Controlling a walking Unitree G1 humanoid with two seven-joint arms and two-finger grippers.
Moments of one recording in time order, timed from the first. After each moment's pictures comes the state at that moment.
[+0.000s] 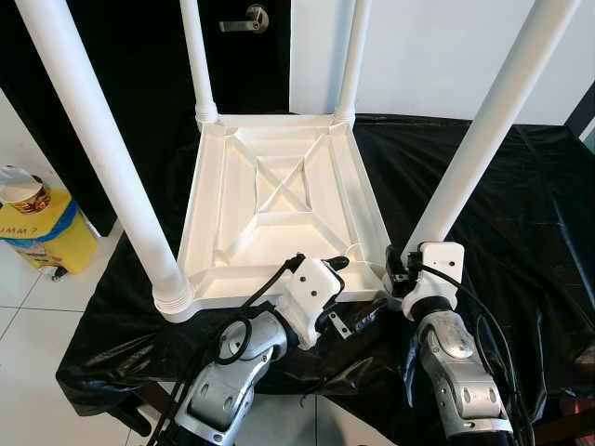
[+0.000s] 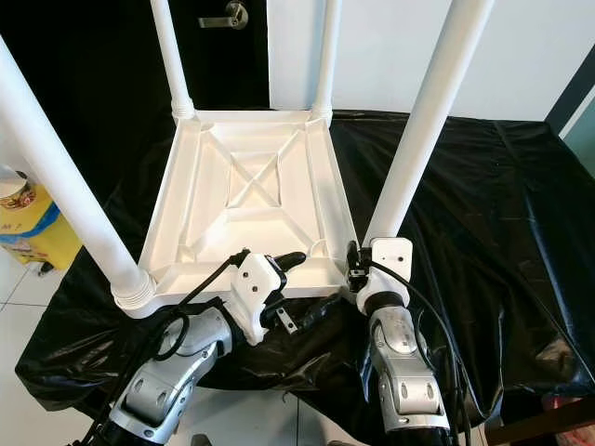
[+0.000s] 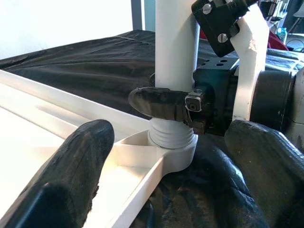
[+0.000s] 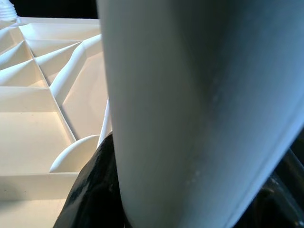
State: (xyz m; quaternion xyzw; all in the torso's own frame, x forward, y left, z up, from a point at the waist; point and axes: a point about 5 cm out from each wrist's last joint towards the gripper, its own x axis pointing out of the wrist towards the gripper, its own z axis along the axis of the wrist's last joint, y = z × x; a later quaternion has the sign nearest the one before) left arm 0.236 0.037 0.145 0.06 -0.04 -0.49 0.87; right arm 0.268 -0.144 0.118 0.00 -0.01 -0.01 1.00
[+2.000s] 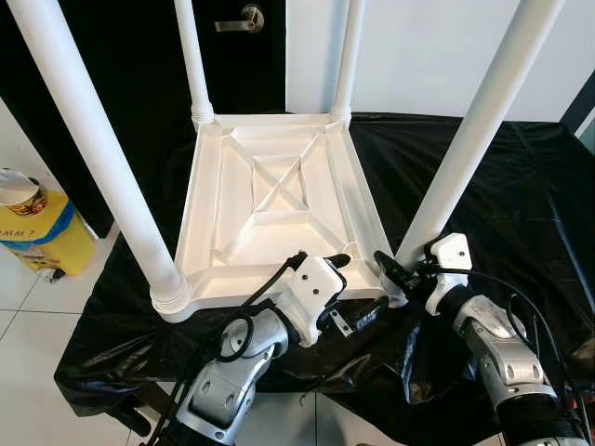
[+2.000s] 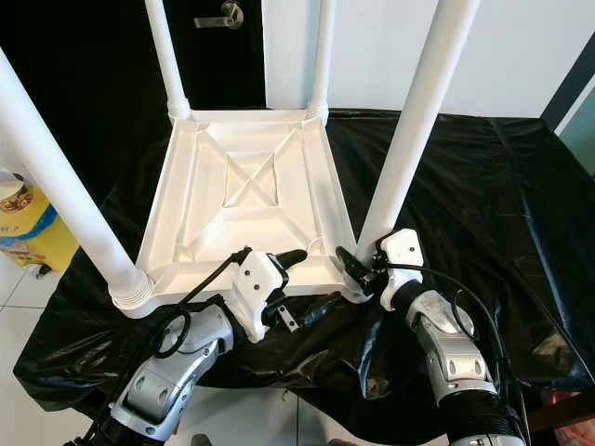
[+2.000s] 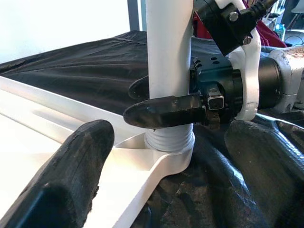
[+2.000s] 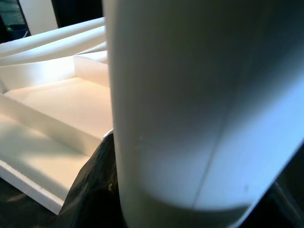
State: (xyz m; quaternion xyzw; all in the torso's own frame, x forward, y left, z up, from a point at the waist) left arm 0.238 0.036 0.147 0.07 -0.04 -0.49 0.87; right arm 0.289 -0.174 0.112 -0.05 -0.02 0.25 0.97
